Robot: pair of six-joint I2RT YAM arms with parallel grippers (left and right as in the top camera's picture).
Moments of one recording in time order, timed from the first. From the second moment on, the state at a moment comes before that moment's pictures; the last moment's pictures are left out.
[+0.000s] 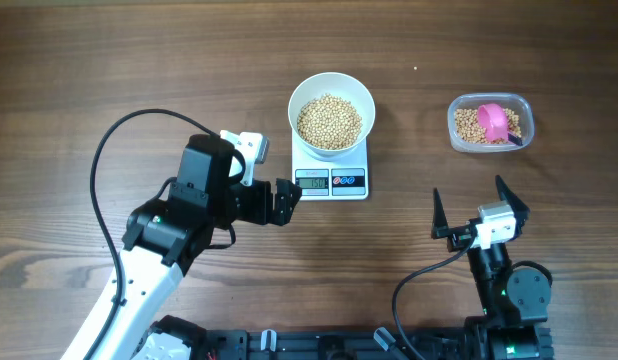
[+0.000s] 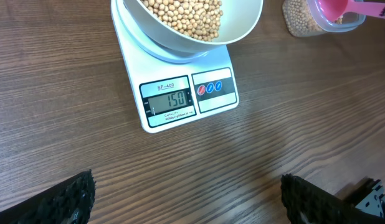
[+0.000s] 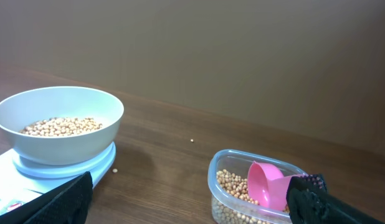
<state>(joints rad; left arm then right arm) -0.37 1.09 0.86 -0.67 0.32 -0.28 0.05 0.02 0.01 0.00 -0.10 -0.19</state>
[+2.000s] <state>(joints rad) -0.06 0.01 0.02 -0.07 0.12 -0.18 0.05 0.02 0.01 0.00 -0.10 -0.19</state>
